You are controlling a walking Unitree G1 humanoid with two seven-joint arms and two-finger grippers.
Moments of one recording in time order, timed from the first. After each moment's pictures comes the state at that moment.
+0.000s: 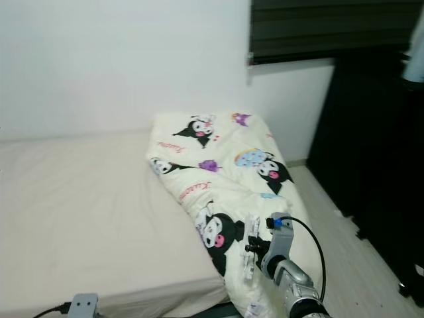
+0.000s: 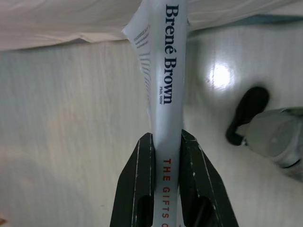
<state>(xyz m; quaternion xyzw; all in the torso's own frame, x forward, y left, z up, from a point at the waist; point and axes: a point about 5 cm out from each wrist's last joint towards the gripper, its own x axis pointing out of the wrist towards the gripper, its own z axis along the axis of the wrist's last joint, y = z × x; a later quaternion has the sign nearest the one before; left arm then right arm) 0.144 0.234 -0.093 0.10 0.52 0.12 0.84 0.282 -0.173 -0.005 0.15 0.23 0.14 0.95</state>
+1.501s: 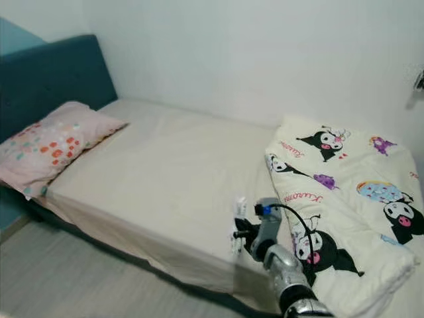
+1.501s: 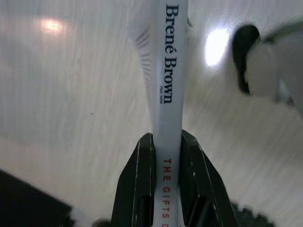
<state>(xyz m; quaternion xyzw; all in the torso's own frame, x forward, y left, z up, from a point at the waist) 0.117 0.234 -0.102 0.17 0.55 0.03 0.81 0.300 -0.153 0.015 0.14 0.18 0.19 0.95</state>
